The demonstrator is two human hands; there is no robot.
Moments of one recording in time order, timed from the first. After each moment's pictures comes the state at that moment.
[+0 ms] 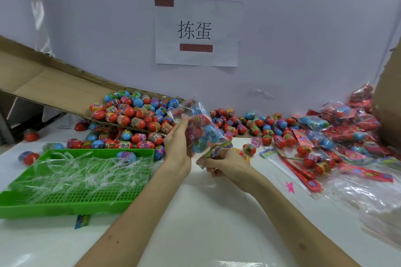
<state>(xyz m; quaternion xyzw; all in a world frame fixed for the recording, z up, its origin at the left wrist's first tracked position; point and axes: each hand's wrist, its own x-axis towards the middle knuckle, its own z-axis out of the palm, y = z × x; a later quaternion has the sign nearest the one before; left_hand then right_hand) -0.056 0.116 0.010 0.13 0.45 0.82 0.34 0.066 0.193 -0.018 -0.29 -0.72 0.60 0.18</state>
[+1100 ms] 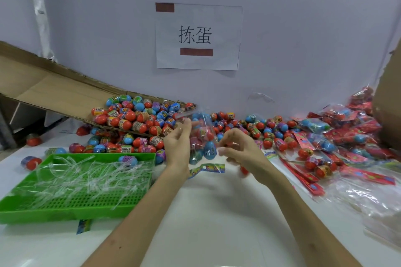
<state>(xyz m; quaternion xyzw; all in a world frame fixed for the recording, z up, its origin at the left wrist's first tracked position) -0.058 0.116 0.005 0.23 0.51 0.80 0.23 0.089 0.212 0.013 -0.23 -0.78 0.52 0.27</state>
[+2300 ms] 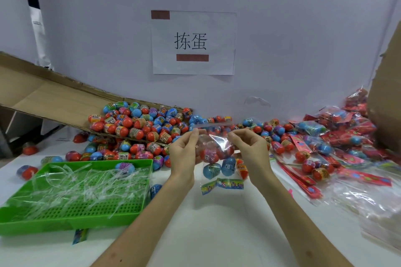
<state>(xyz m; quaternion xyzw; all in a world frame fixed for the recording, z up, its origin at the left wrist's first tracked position) -0.039 0.115 0.007 0.25 0.50 0.78 0.27 0.083 0.213 0.009 -0.31 -0.64 0.50 0.49</state>
